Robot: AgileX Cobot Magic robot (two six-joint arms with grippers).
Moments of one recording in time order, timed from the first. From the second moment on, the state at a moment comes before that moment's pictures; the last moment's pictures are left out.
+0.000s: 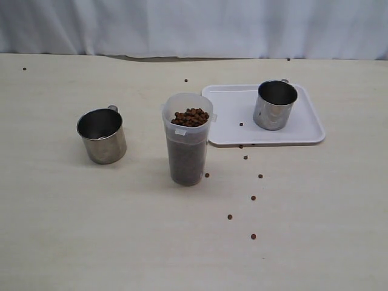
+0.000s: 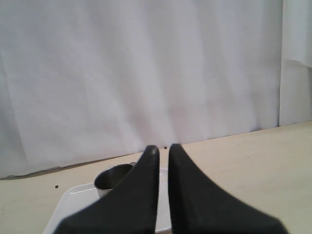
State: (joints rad) left arm 0.02 0.00 0.00 0.32 0.01 -0.27; right arm 0.07 0.00 0.00 -0.20 0.03 0.36
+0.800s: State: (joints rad) left arm 0.12 1.12 0.00 0.34 -0.80 -0.25; right arm 0.07 0.00 0.00 -0.20 0.04 0.36
